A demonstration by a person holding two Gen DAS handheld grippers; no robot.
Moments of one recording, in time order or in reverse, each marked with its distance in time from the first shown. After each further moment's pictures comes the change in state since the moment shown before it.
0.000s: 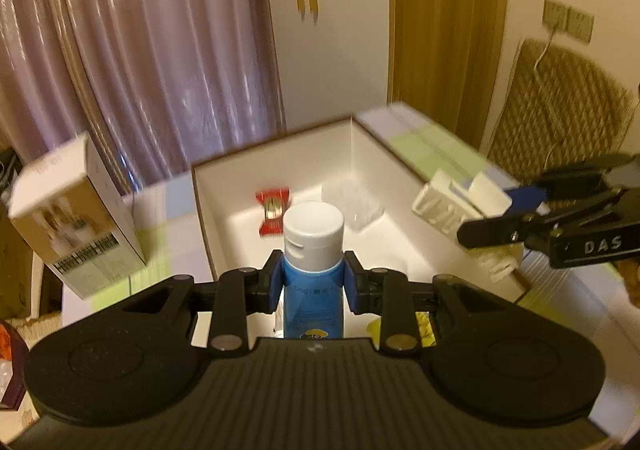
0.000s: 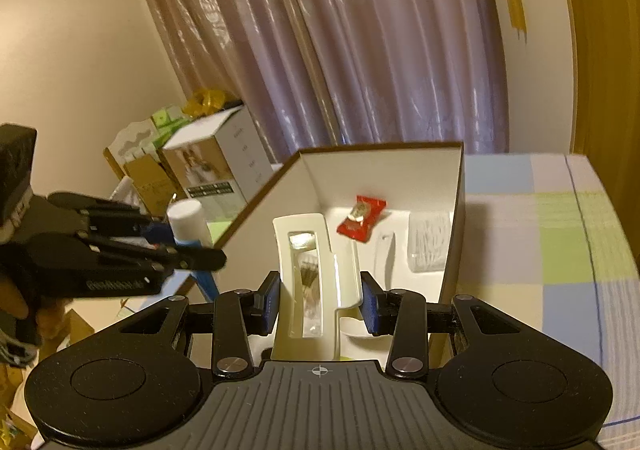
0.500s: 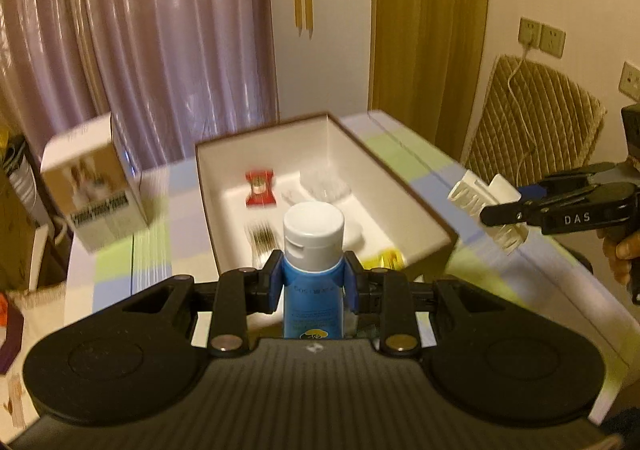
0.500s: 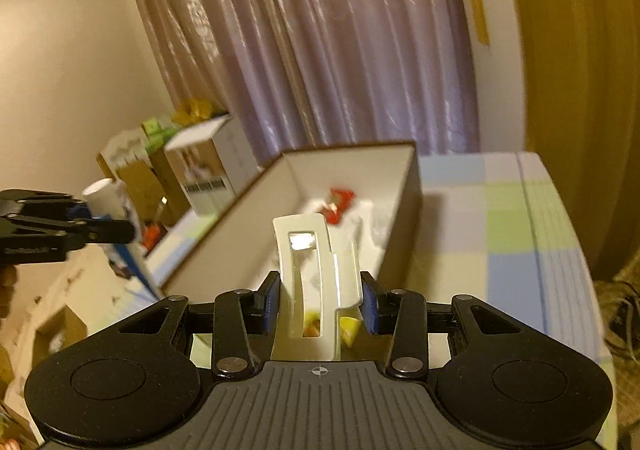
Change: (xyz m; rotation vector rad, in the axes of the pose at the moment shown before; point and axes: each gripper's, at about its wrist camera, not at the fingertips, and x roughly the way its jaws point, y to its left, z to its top) left arm -0.097 -0.026 -0.052 -0.043 -0.092 -0.016; right arm -0.088 0.005 -0.035 -0.012 -0.061 -0.048
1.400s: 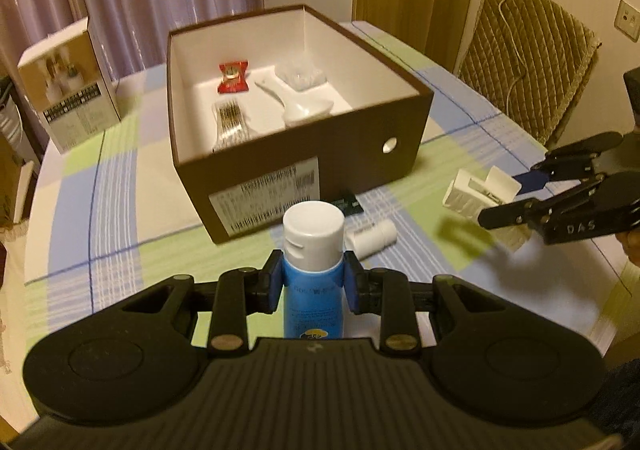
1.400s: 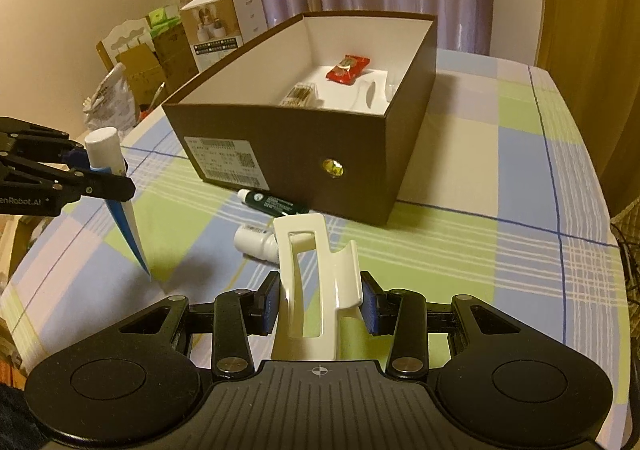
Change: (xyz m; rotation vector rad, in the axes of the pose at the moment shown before) left arm 0.010 -0.036 -0.098 -0.020 0.204 -0.020; right arm -0.006 0.022 -0.113 -0.109 0.271 -0.063
